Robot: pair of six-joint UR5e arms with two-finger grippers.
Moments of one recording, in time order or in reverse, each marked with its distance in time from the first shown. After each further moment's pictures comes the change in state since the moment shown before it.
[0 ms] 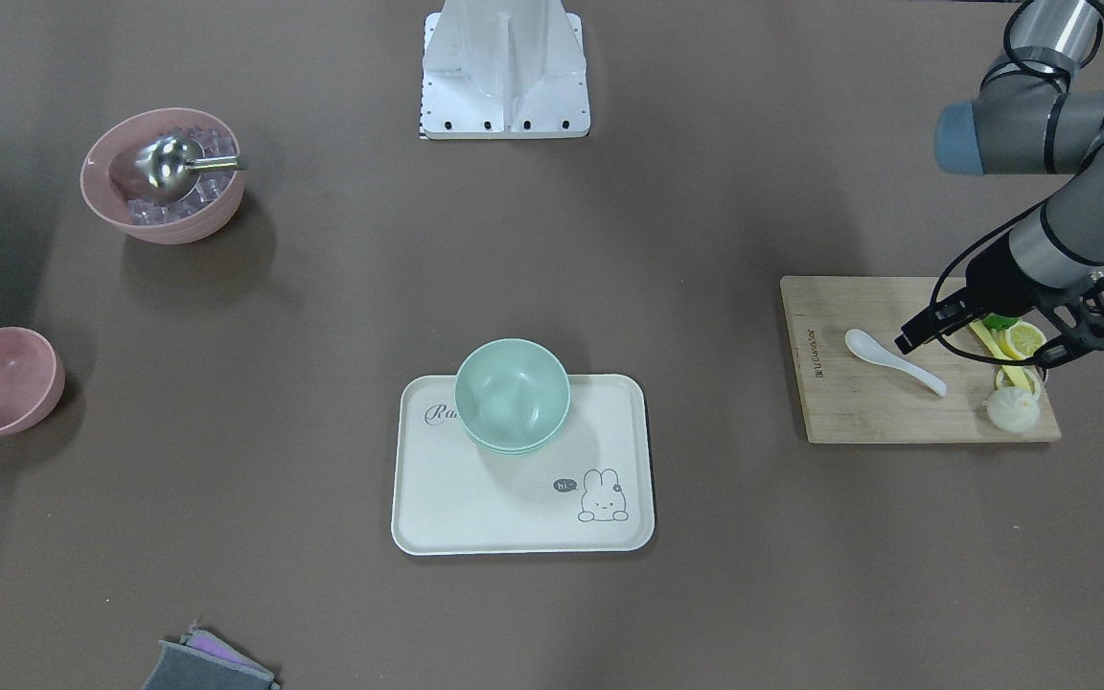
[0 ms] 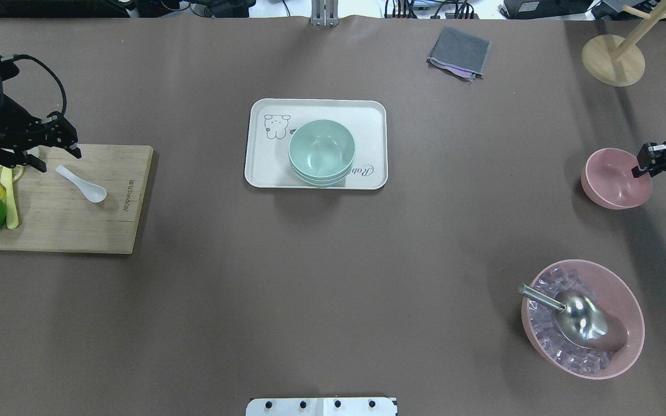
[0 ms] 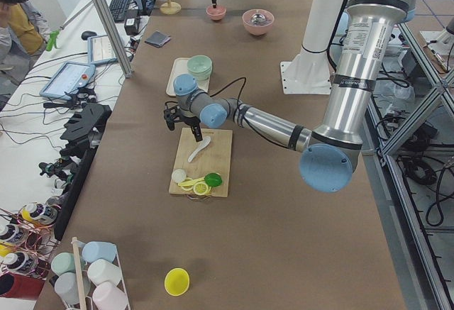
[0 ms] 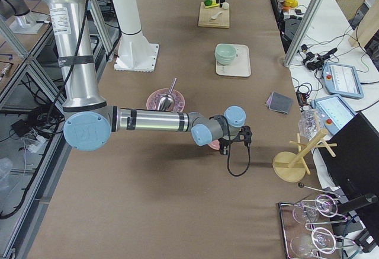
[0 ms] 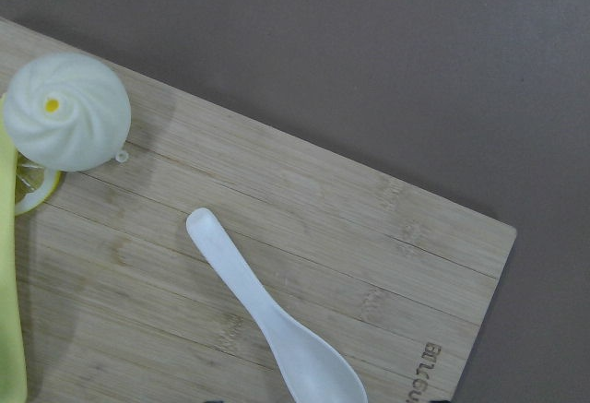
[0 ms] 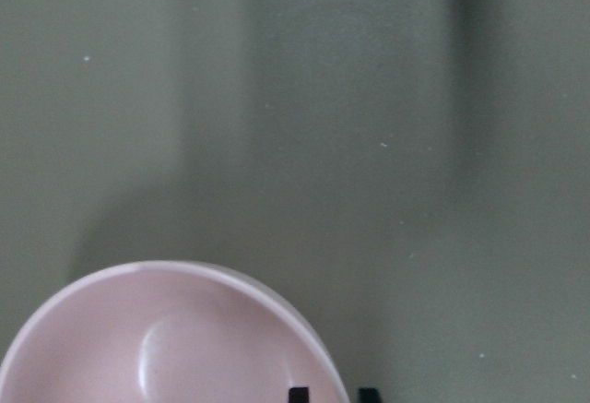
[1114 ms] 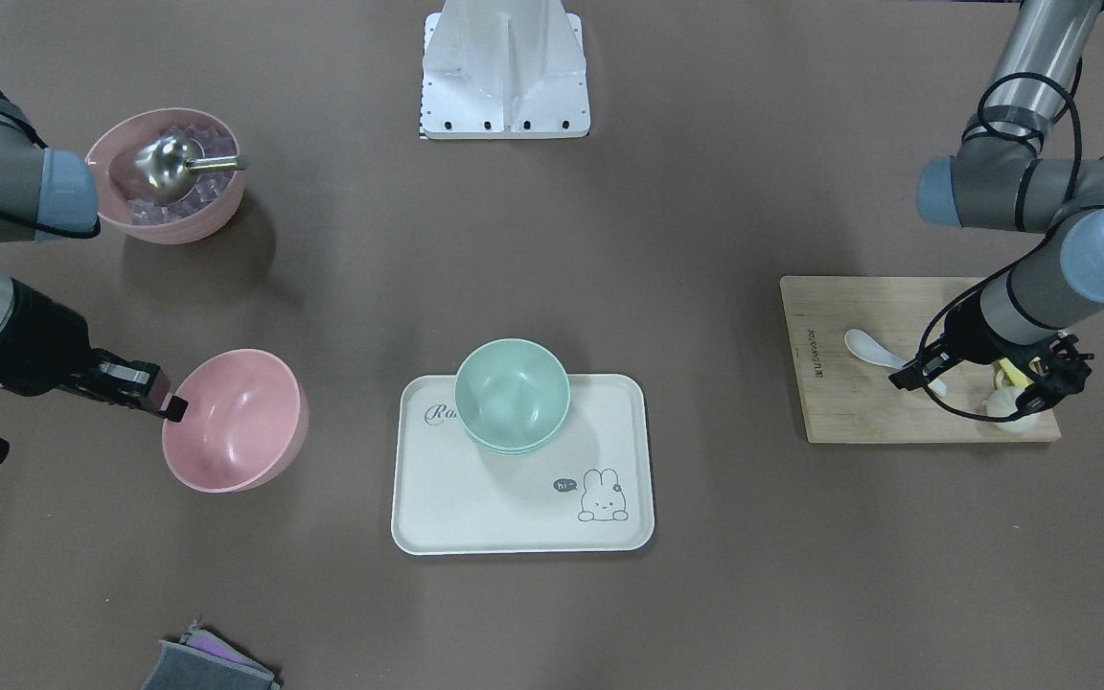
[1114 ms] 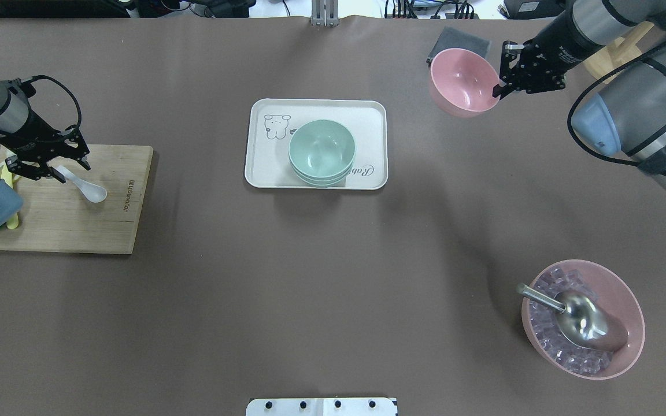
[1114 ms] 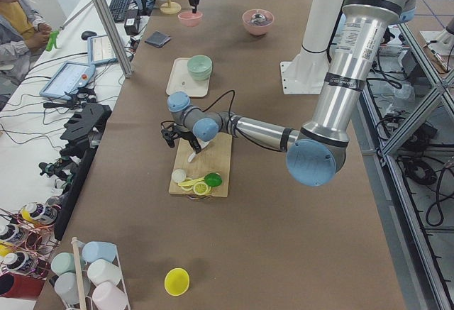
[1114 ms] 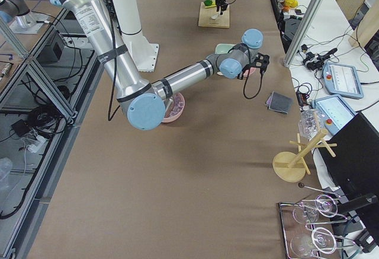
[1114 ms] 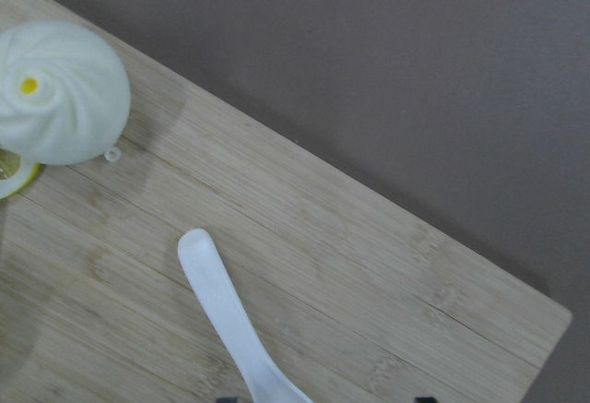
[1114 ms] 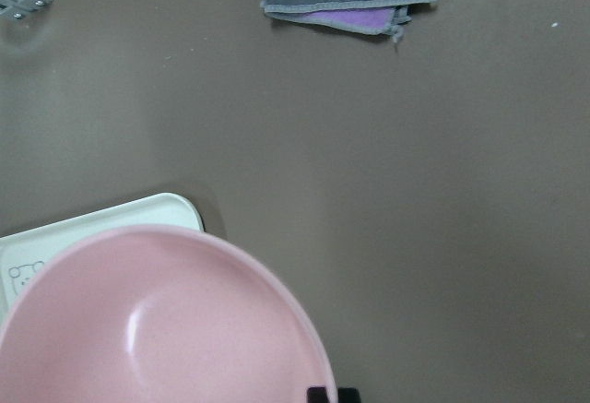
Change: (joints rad) left arm 0.048 -0.041 0.187 -0.081 0.030 -0.158; right arm -0.135 0.381 0.175 -0.057 0.039 0.714
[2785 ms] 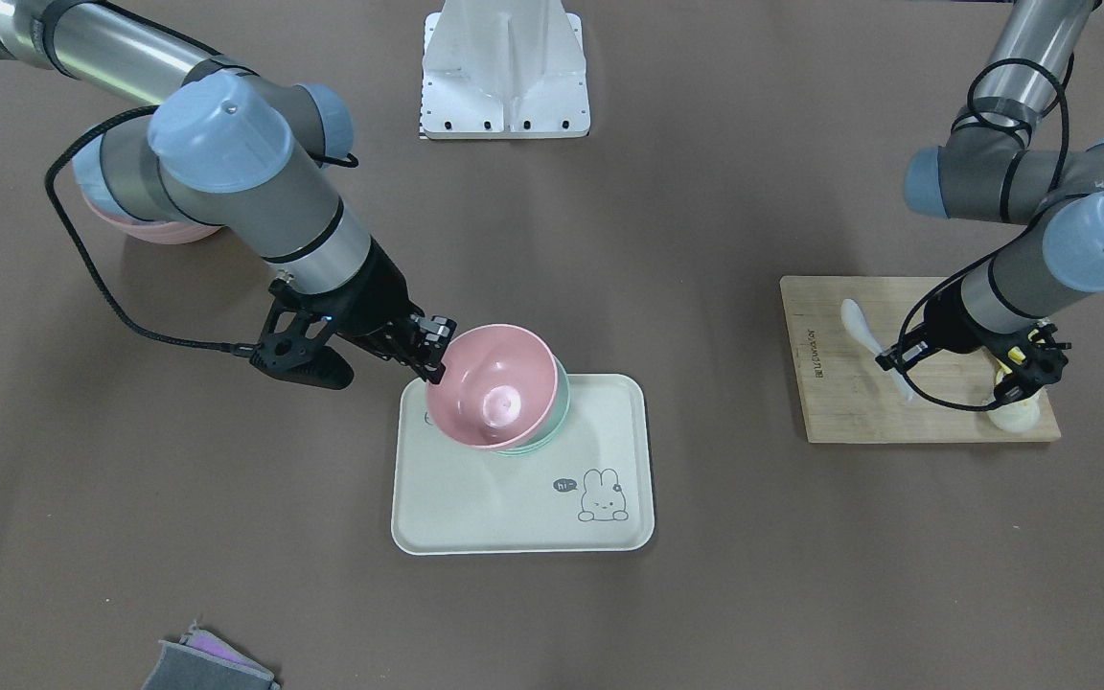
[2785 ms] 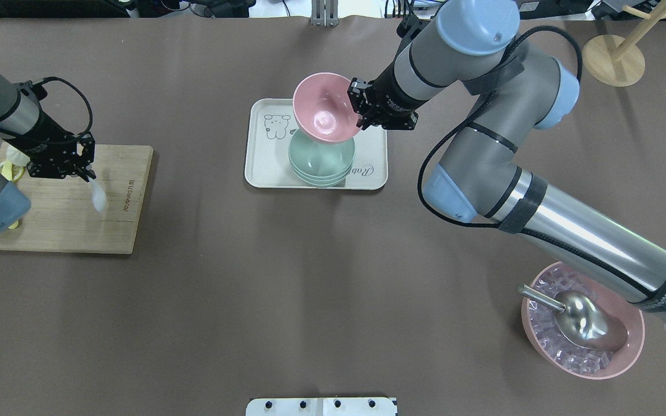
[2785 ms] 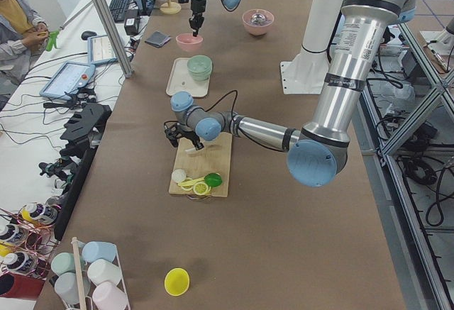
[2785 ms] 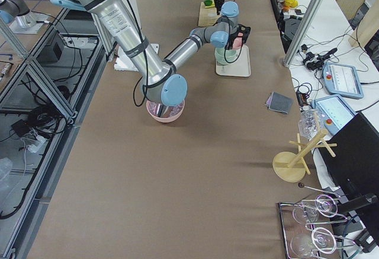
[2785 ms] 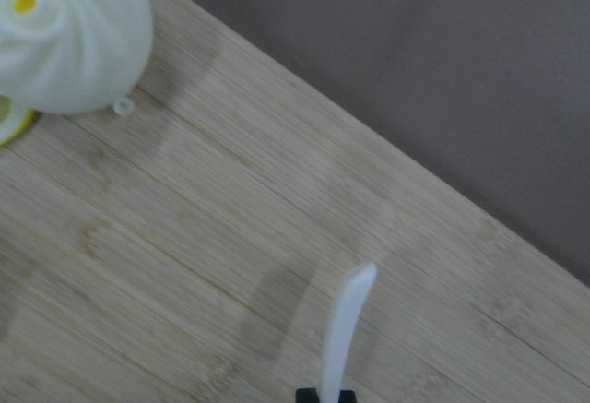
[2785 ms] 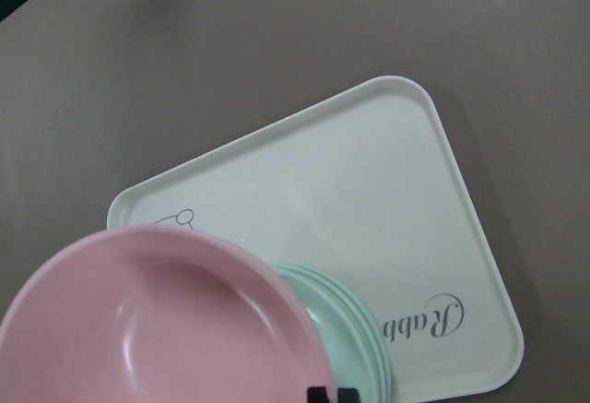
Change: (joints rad) left arm 0.015 -0.025 -0.049 0.005 -0.061 -0.071; right arm -0.324 0.218 -0.027 0.011 -0.372 0.336
